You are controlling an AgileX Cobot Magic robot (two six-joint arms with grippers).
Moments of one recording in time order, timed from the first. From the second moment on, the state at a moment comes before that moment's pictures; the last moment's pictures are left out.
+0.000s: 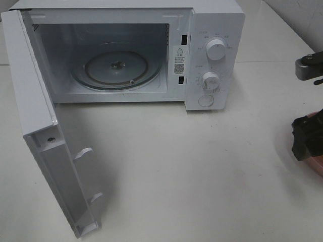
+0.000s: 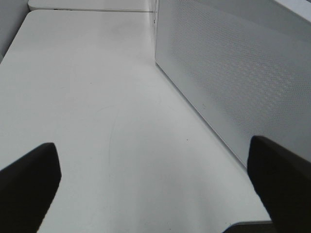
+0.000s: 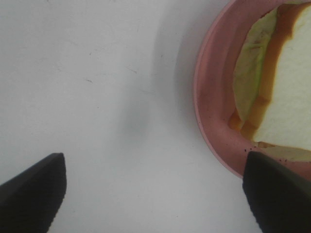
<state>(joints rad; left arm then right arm) -0.04 0.00 -0.52 -0.05 1.07 -0.02 0.22 1.29 -0.75 -0.20 0.80 0.10</state>
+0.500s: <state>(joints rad) -0.04 0.00 -0.52 -0.05 1.07 -0.02 0.15 1.49 -0.84 -0.17 0.78 0.09</state>
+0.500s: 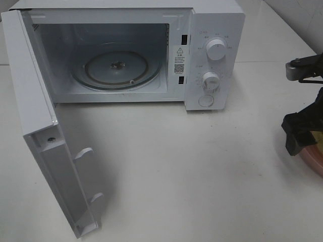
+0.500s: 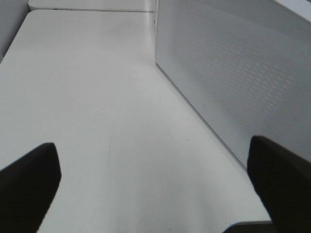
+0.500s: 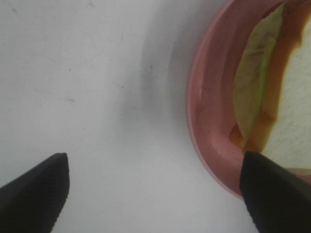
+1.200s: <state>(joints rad) -0.04 0.00 -0.52 -0.05 1.07 -0.02 0.11 1.74 -0.95 -0.17 0.73 0.08</state>
